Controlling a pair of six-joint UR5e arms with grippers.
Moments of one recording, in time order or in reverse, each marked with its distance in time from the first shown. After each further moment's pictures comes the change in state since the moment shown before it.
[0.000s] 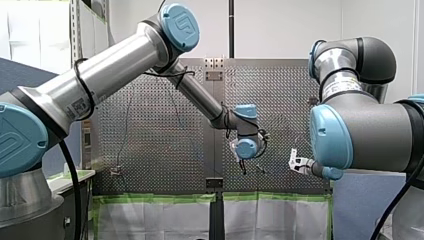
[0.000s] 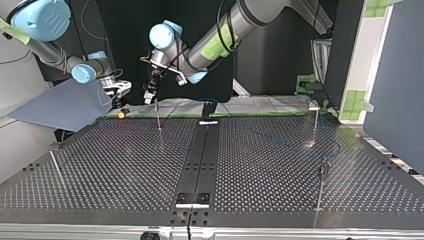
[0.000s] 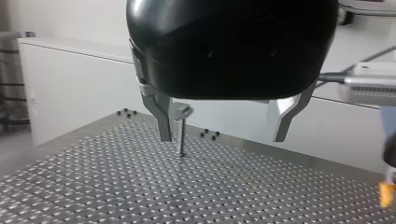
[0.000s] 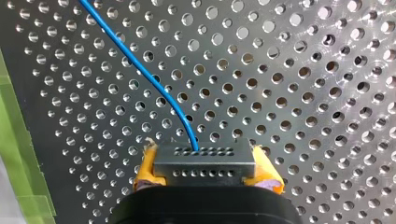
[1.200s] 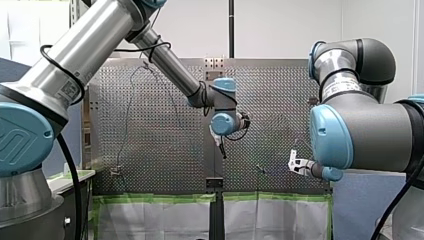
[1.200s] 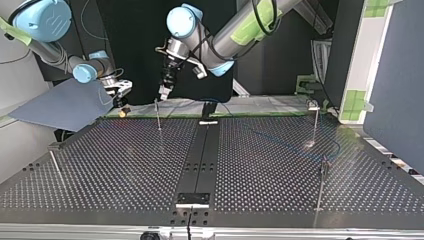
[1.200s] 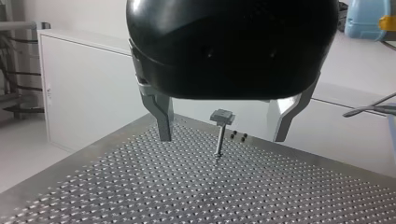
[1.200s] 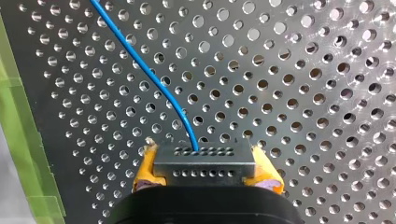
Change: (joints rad) left arm 0.045 0.301 -0.301 -0.061 0.030 -0.034; right arm 0.002 0.008 0.000 0.001 0.000 -0.001
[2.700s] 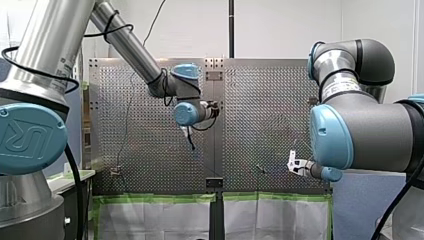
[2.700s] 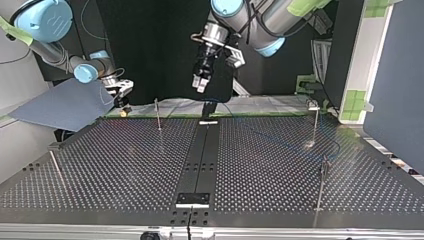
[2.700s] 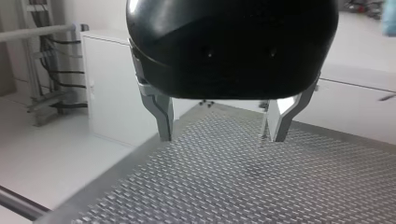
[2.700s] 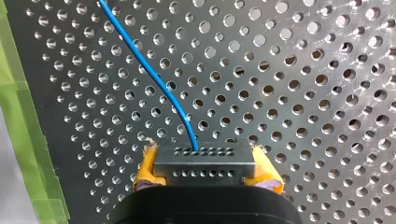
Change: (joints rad) left arm 0.116 0.288 -0.387 0.145 0.048 0.001; right arm 0.005 0.003 0.000 0.003 0.000 -0.007
